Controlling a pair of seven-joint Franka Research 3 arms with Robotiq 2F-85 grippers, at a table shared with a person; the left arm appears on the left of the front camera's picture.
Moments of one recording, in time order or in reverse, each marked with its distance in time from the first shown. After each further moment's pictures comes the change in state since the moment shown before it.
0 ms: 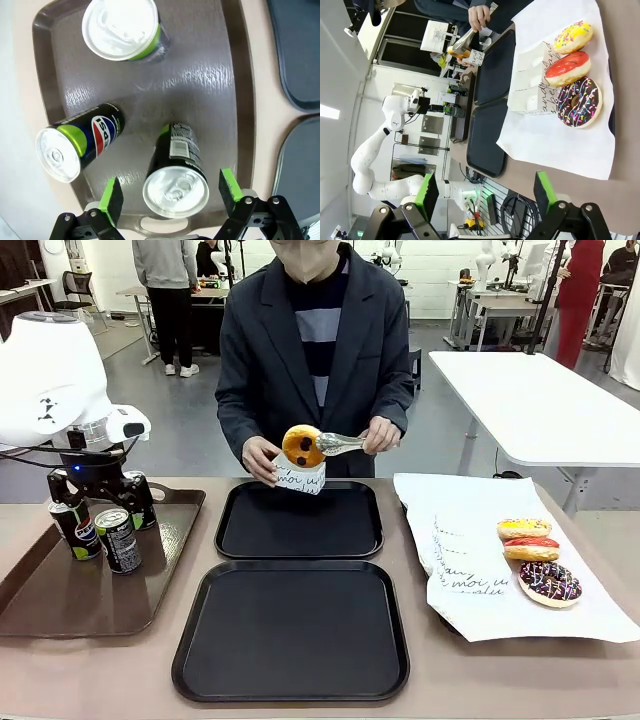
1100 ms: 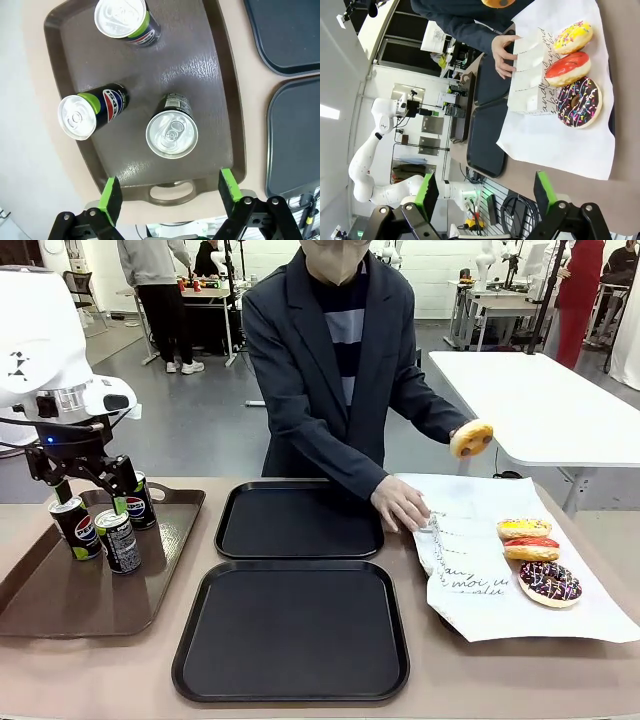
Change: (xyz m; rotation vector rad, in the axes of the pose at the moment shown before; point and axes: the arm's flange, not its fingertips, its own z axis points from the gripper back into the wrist) left arm -0.022 0.000 0.060 0.006 0.021 -0.111; right arm 0.000 0.000 0.000 0.001 -0.002 0.000
